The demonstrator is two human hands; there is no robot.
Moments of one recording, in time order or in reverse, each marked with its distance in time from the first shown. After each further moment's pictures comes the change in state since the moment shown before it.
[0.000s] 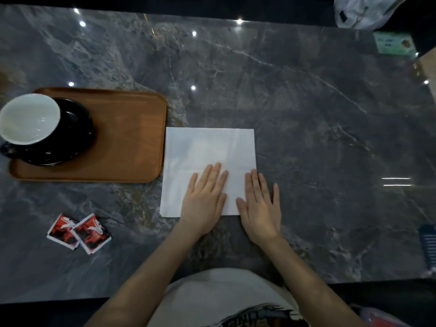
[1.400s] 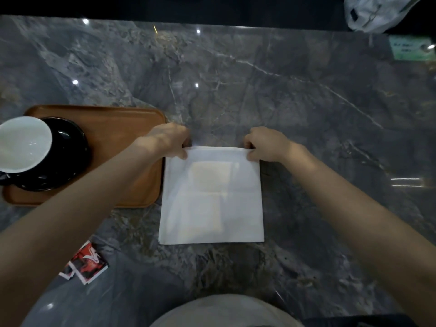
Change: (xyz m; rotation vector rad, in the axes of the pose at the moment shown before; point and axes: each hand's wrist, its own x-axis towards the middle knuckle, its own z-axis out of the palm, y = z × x) left_hand 0.153 -0.098 -0.119 0.075 -0.451 -0.061; right_hand 0.197 0.010 -0.103 -0.028 -0.467 -0.343
